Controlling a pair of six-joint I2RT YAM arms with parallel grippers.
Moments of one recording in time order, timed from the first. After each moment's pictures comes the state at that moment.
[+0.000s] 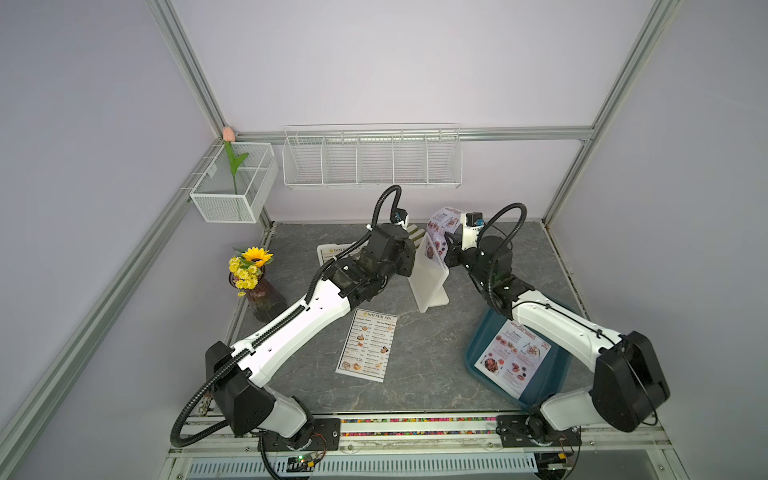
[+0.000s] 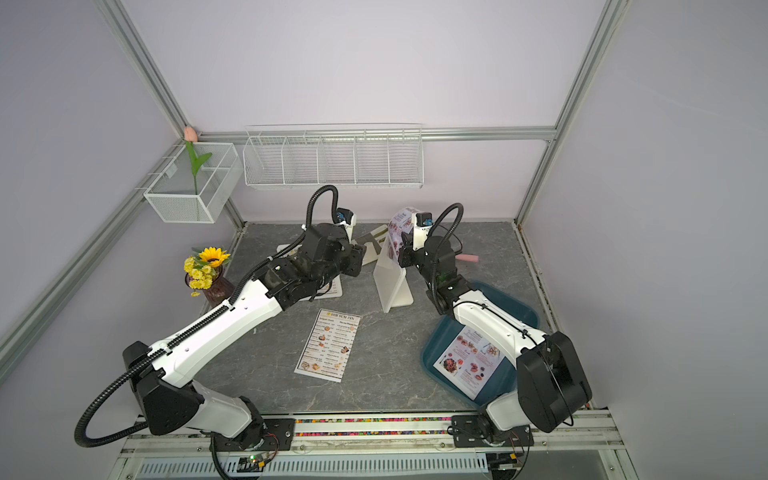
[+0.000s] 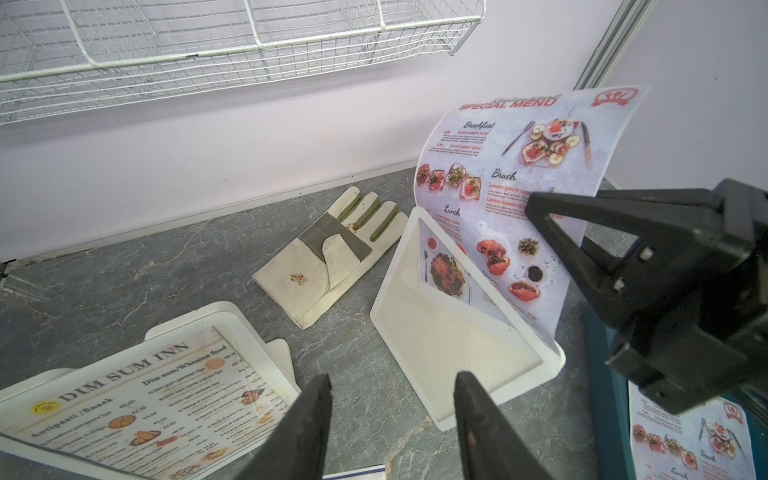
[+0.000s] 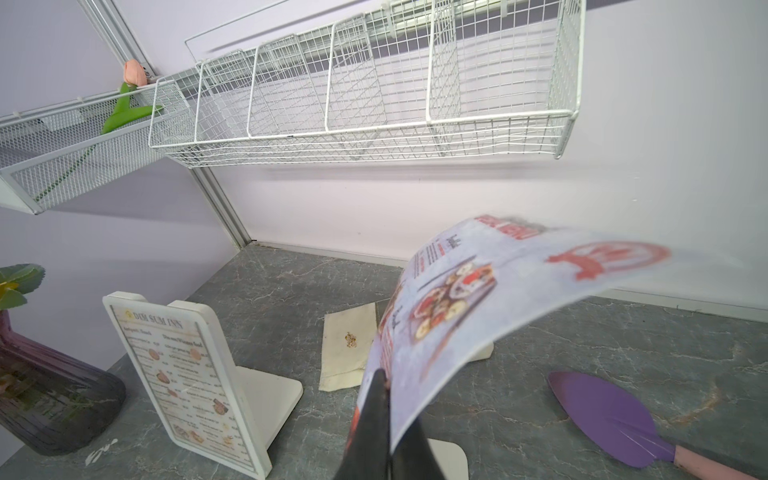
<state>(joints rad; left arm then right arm) -0.84 1.48 1.50 -0.54 -0.34 -0.23 0.53 1.45 1.00 0.32 0.07 0.22</state>
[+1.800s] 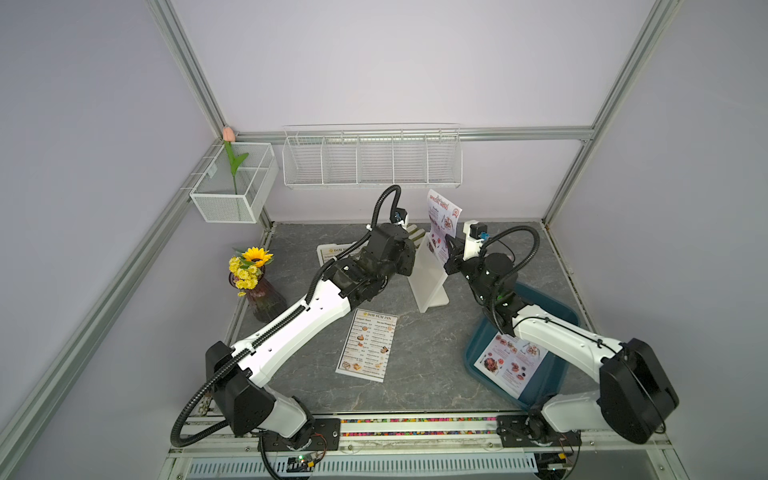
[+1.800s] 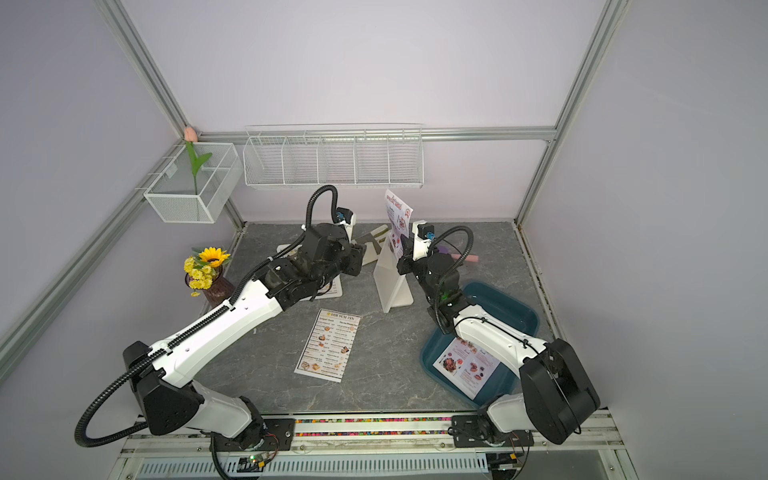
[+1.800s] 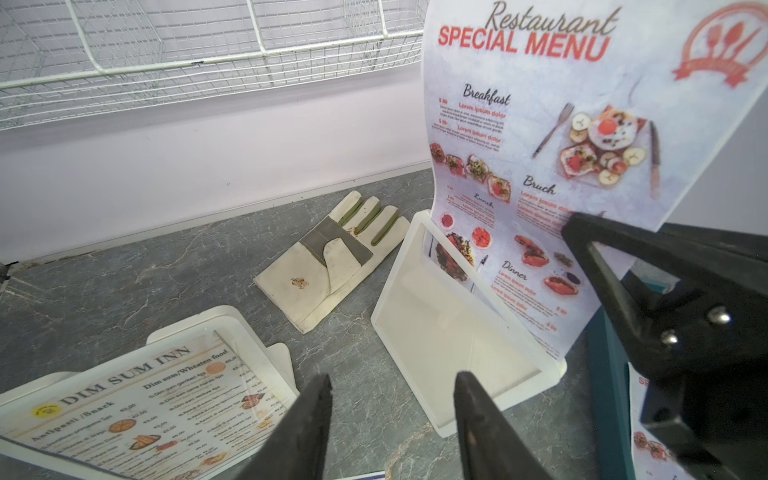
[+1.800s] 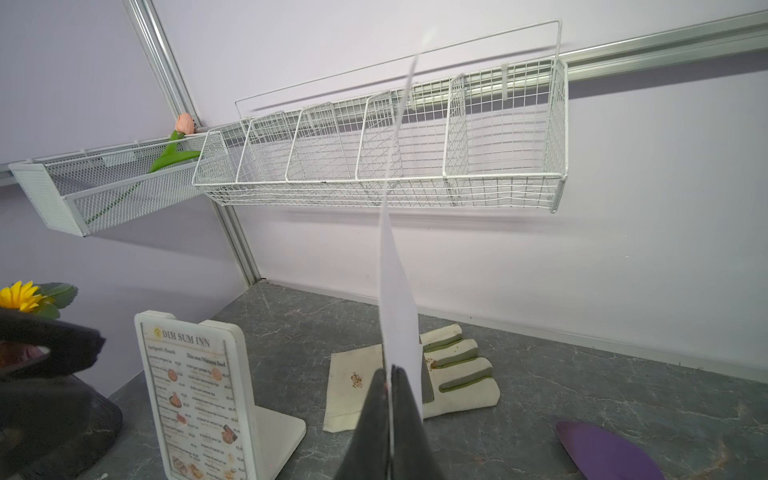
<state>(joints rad) -0.84 1.48 1.49 -0.52 -0.34 -0.23 0.58 1.39 0.84 0.60 0.11 0.19</state>
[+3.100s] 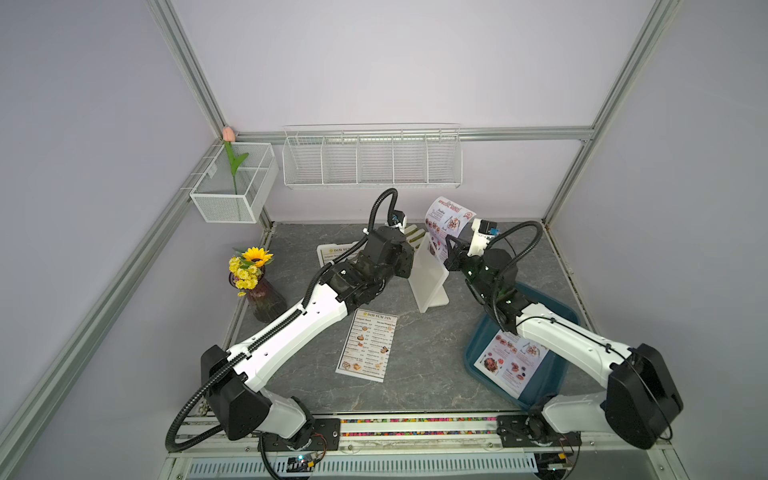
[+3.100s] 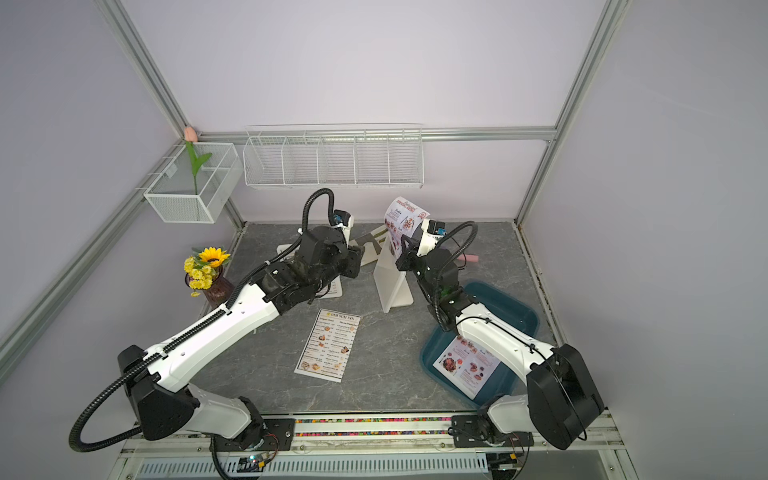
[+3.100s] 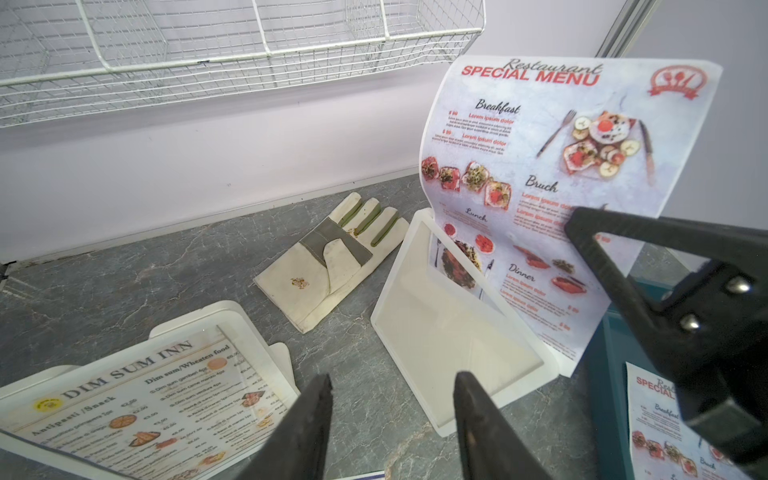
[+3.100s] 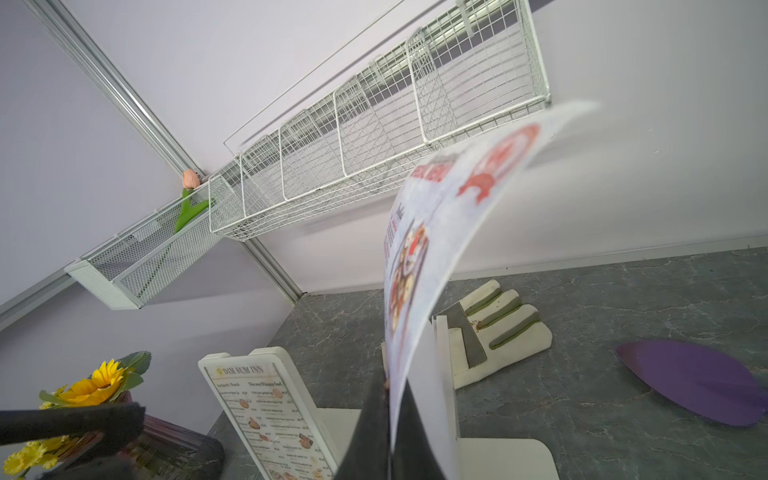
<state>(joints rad) -0.84 1.45 1.45 -0.48 -0.34 -0.23 0.59 1.36 0.89 0.44 0.15 0.51</state>
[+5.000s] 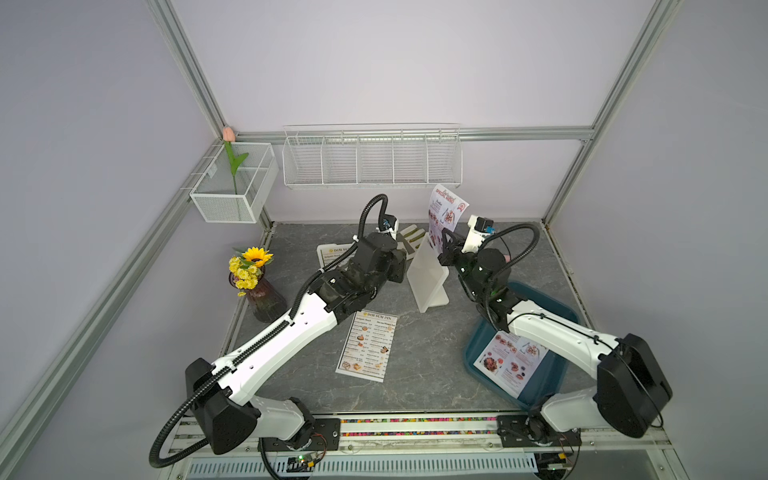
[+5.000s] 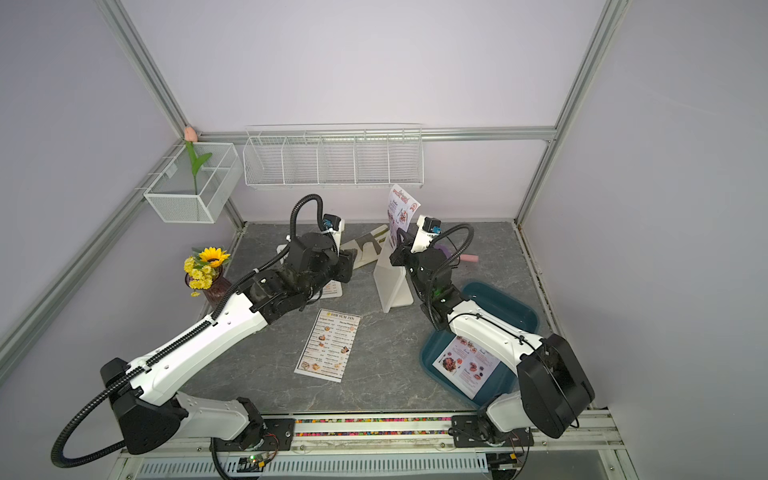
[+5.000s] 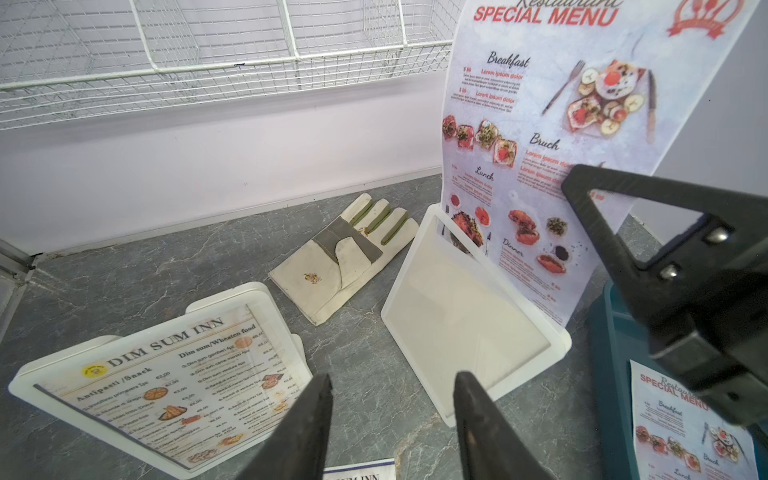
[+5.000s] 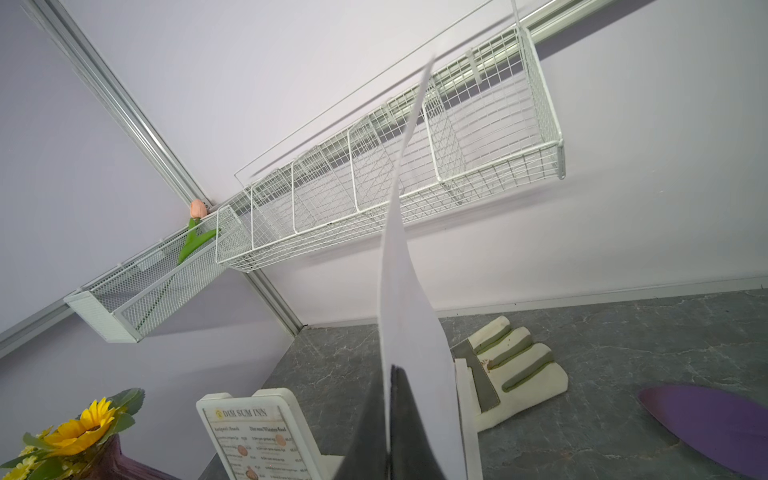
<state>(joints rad) -0.84 1.36 1.37 -0.48 -0.37 -0.24 0.63 1.43 0.92 0.58 0.23 0.48</state>
